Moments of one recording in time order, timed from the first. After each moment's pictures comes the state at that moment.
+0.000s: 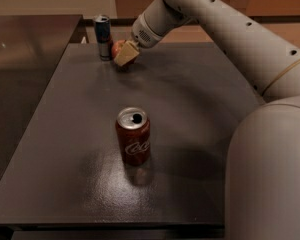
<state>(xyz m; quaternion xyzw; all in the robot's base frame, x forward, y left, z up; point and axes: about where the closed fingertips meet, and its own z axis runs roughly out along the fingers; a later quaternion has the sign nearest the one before) 0.724 0.061 0.873 -0.53 0.76 0.18 0.32</state>
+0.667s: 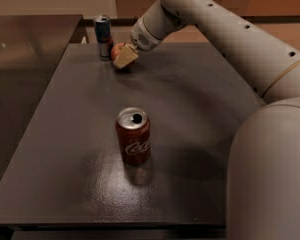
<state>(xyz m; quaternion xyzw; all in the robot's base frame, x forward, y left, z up) 0.725 0.063 0.865 -0.53 0.76 0.18 0.32</state>
